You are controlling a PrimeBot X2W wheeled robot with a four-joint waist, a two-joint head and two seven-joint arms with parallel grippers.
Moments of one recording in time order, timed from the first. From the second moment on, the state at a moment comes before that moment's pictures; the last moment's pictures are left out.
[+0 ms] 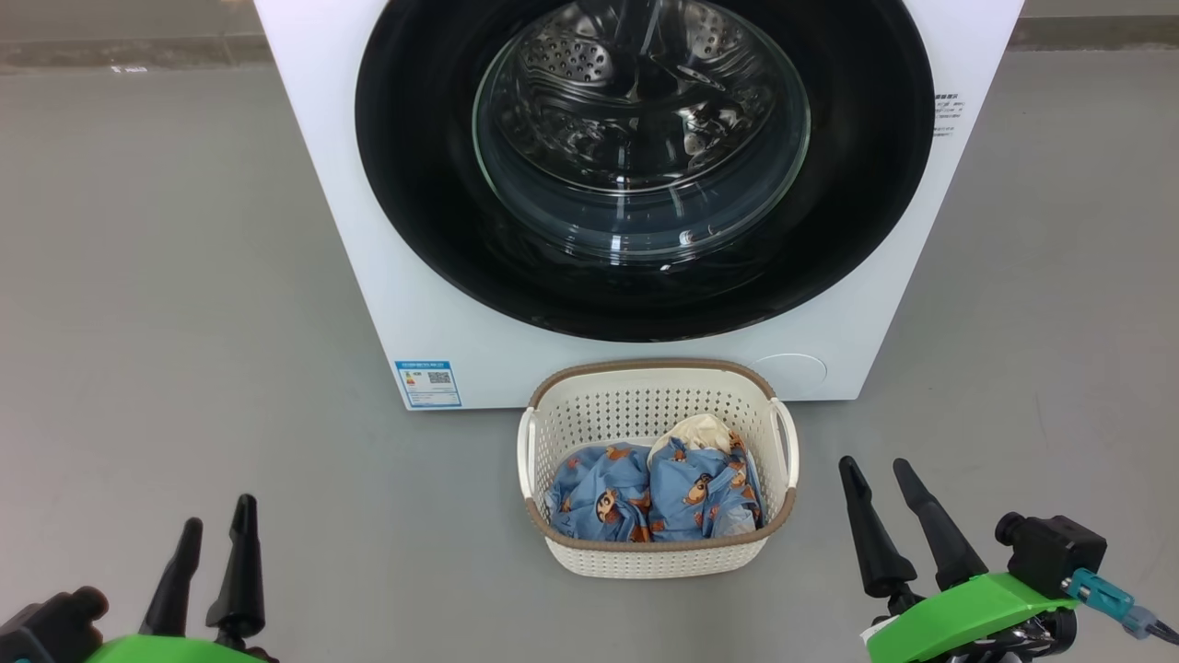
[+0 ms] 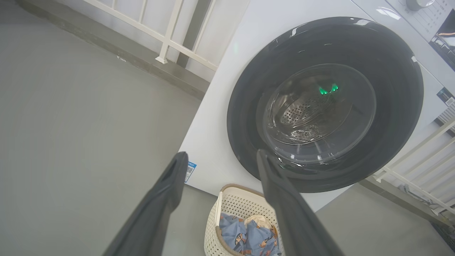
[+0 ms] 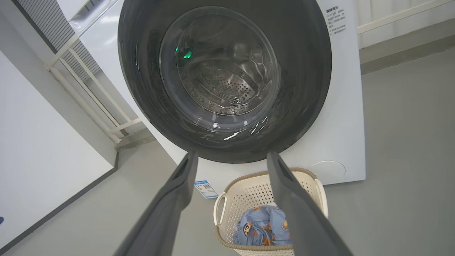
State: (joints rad) left arm 0.00 0.16 -0.02 0.14 -0.76 -0.13 -0.15; right arm -0.05 -0.04 0.05 0.18 0.50 0.13 -0.15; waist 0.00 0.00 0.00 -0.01
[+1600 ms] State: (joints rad) left arm 0.02 0.24 -0.07 0.07 -0.47 -0.13 -0.25; right arm -0.07 -0.05 0.08 0.13 0.09 0.13 -0.25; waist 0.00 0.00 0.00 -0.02
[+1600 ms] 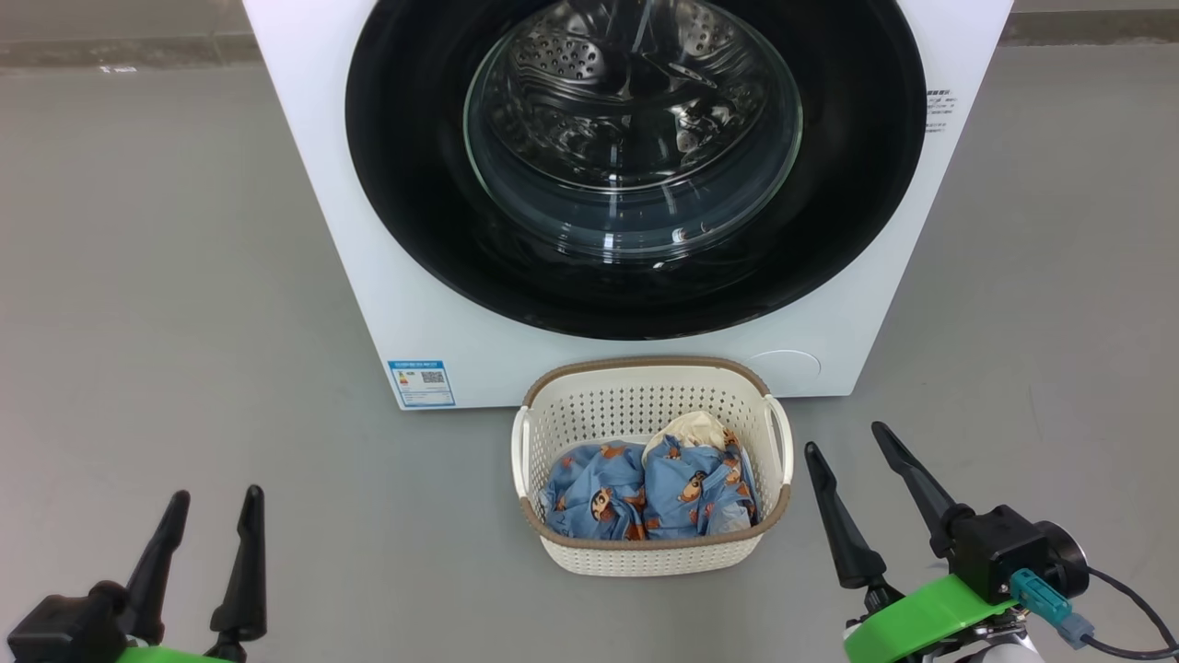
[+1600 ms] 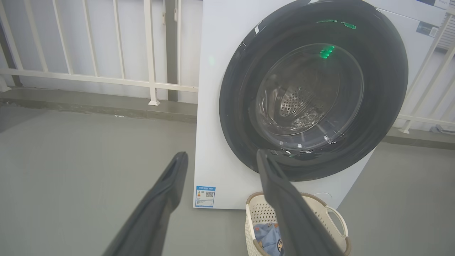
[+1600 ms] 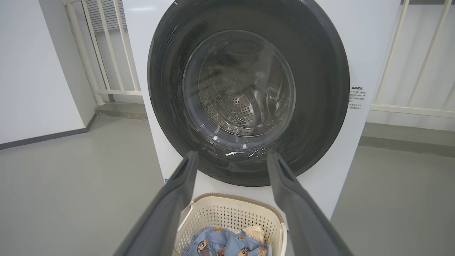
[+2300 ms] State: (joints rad) left arm 0.02 0.24 -0.07 0.08 -0.48 -0.13 -0.26; right arm -0.07 -0.05 0.06 0.13 0.13 0.13 -0.25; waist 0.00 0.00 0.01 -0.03
